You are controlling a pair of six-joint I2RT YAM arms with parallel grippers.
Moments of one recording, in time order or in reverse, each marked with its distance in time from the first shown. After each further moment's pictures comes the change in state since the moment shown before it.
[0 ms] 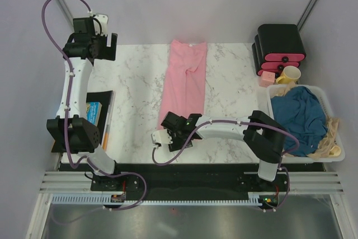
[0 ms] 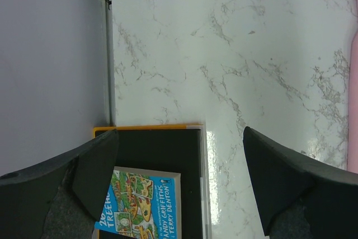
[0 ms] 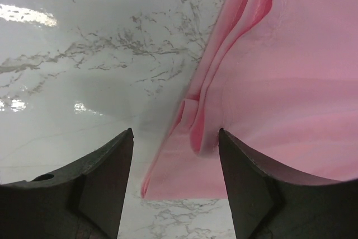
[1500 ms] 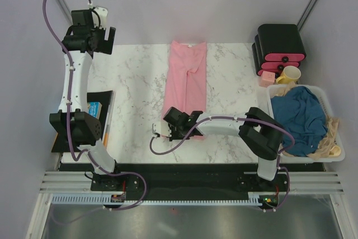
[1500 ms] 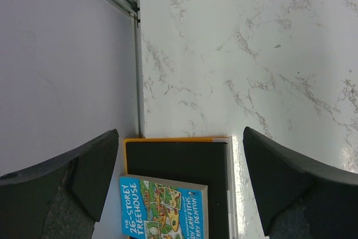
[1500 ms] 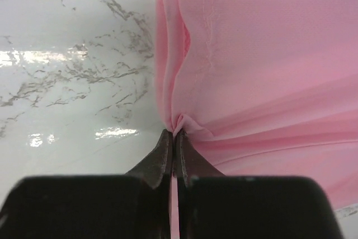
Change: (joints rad) left arm 0.004 0.095 0.166 -0.037 -0.053 0.090; right arm -0.062 0.039 -0.037 0.158 -0.024 0.142
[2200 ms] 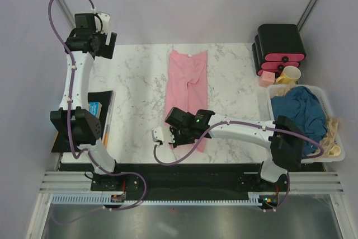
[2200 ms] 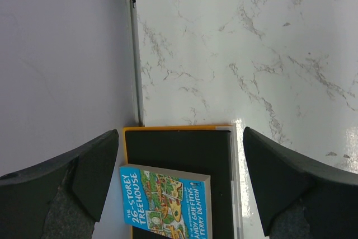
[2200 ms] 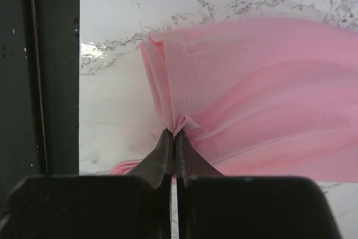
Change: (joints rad) left arm 0.004 0.010 -0.042 -0.003 -0.018 0.023; right arm 0.075 -0.207 0.073 -0.308 -0.097 -0.018
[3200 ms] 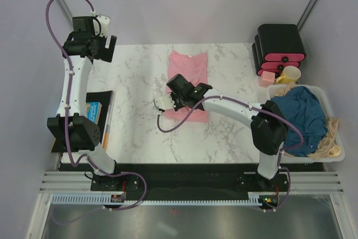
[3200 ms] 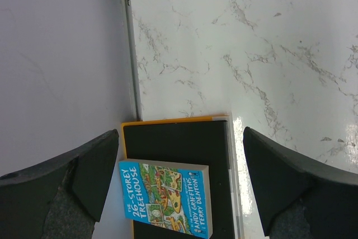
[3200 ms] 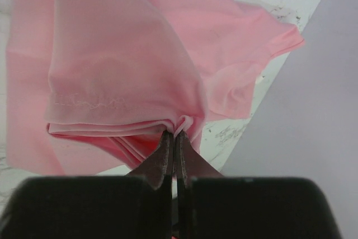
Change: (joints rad) left arm 0.000 -0.080 -0.080 -0.006 0.028 0.018; right arm -0.248 0.190 0.255 0.129 0.296 -0.537
